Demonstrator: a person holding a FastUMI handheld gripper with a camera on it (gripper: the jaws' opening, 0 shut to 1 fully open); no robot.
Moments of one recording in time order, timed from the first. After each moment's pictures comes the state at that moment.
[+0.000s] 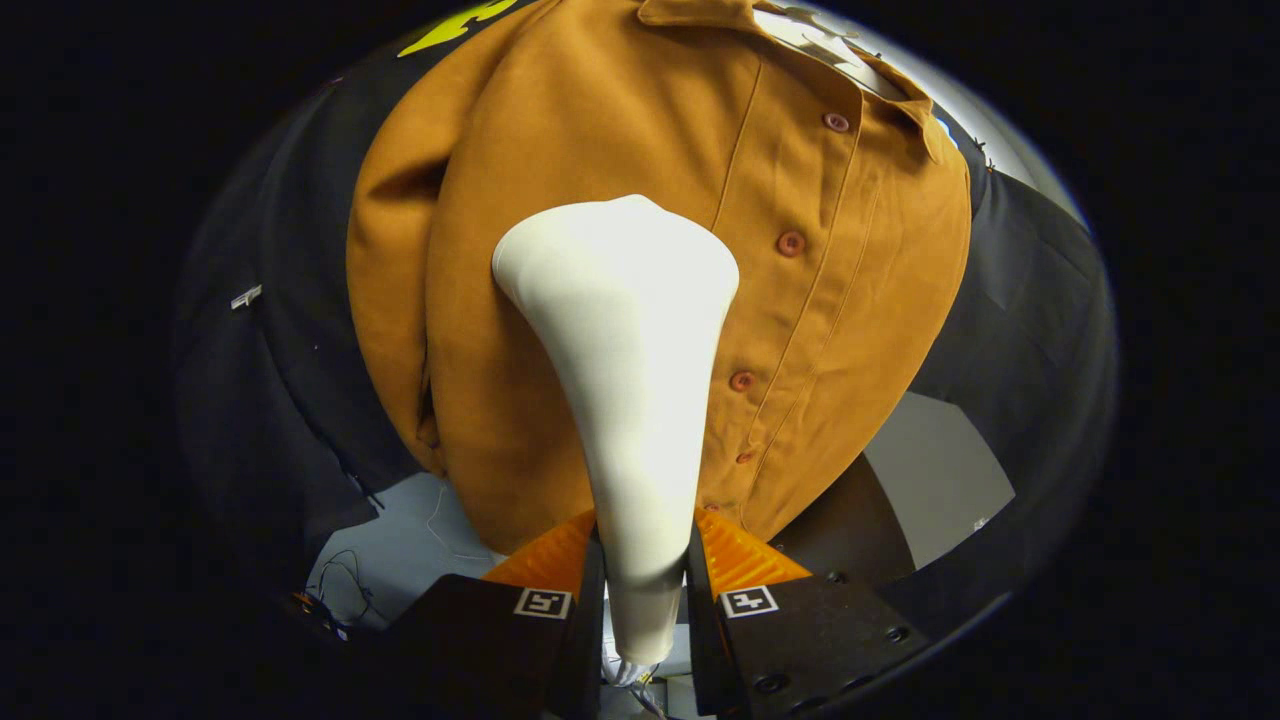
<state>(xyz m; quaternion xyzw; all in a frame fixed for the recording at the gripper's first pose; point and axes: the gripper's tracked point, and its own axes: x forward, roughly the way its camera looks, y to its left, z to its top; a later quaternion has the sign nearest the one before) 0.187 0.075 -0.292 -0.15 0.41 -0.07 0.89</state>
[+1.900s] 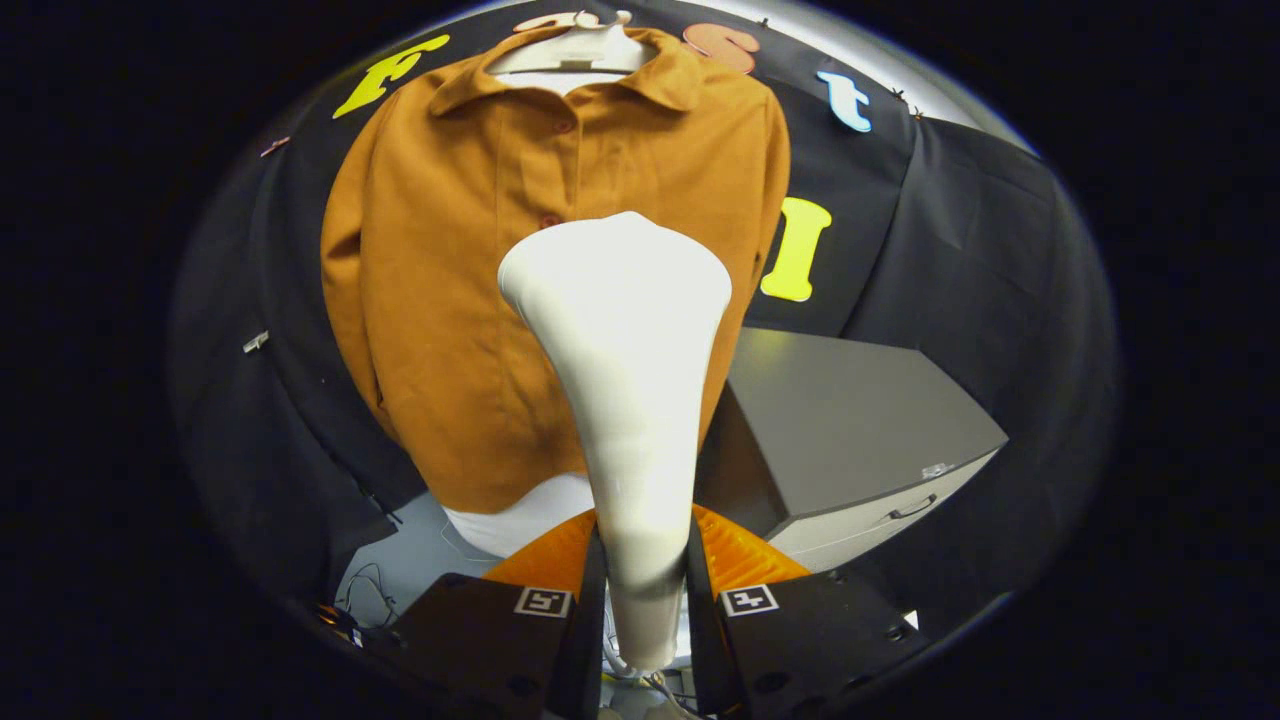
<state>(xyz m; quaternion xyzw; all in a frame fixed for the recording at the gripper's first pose) 0.116 -0.056 -0.203 -0.07 0.37 -0.09 0.92</state>
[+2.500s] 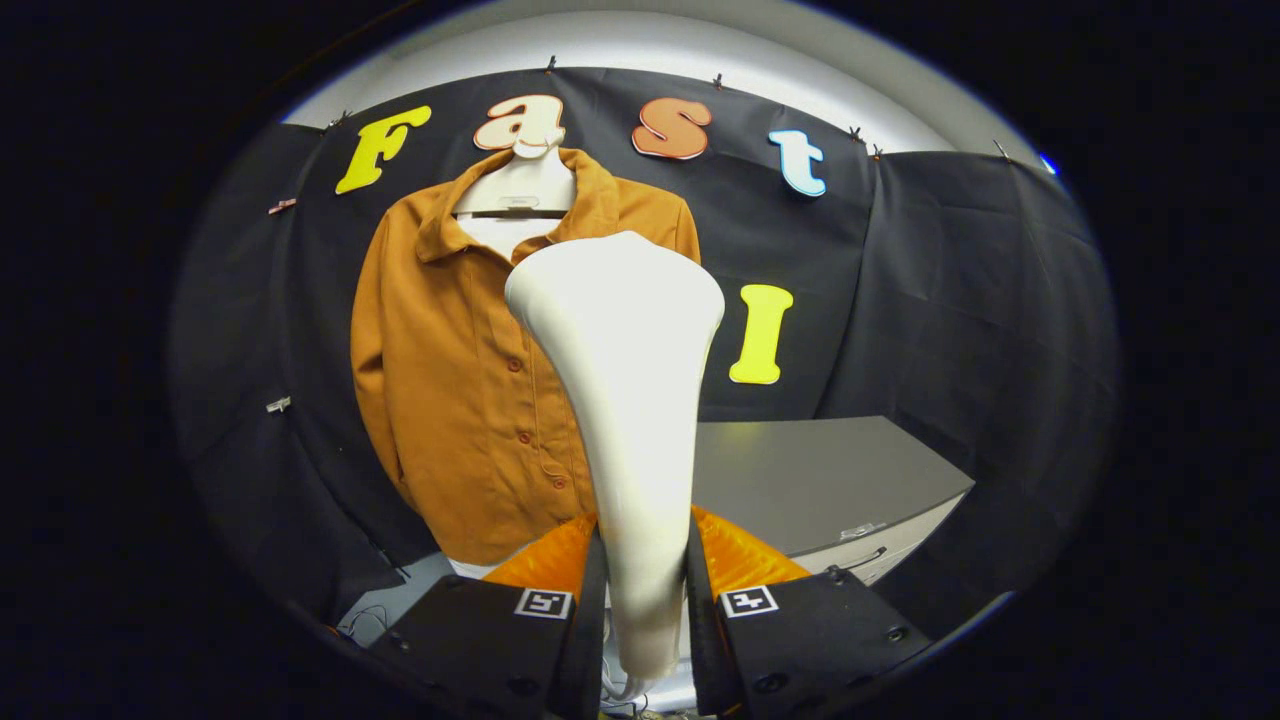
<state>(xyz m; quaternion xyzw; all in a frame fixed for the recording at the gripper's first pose) 0.096 -0.088 -0.095 -0.06 0.25 -0.07 0.96</state>
